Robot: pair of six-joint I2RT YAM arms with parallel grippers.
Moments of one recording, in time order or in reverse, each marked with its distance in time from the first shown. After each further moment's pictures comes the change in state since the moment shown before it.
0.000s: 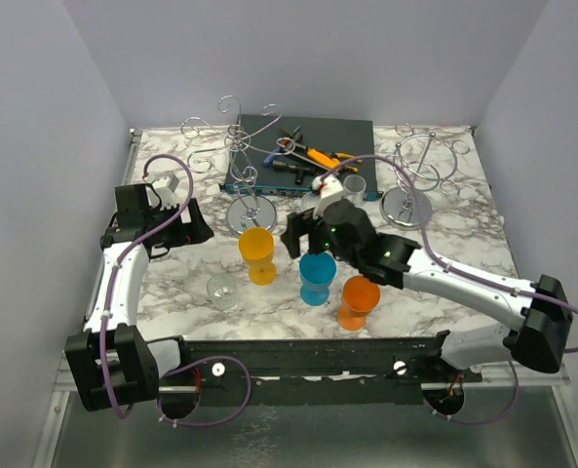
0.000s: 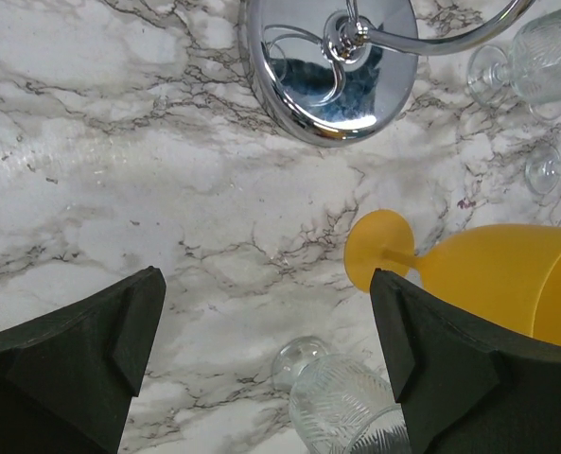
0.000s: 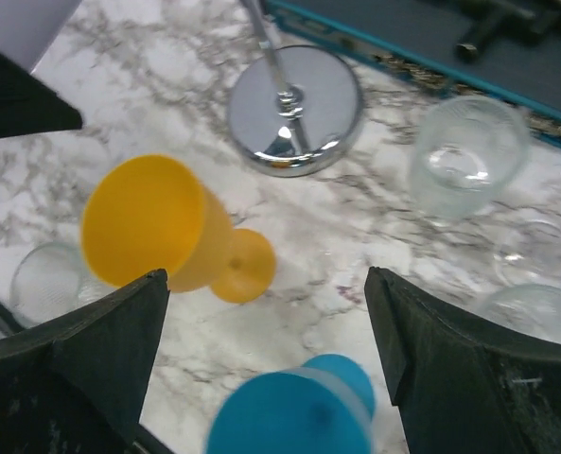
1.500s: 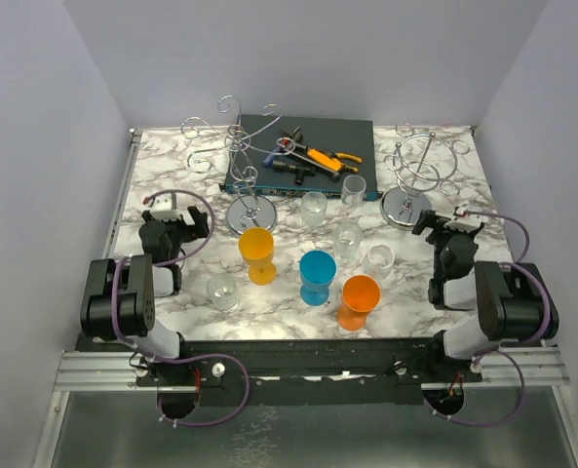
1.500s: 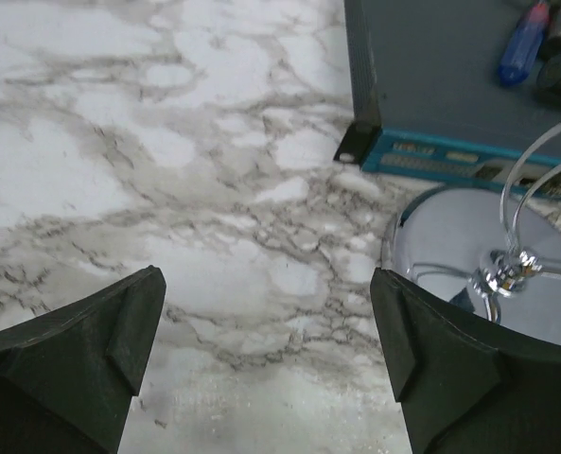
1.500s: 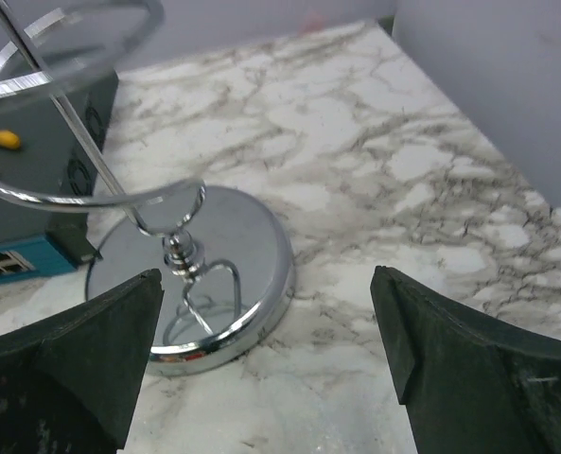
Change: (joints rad) left arm -0.058 0.430 -0.562 1.641 -0.306 -0.092; right arm -1.006 0.278 -0.809 1.458 -0.124 -0.279
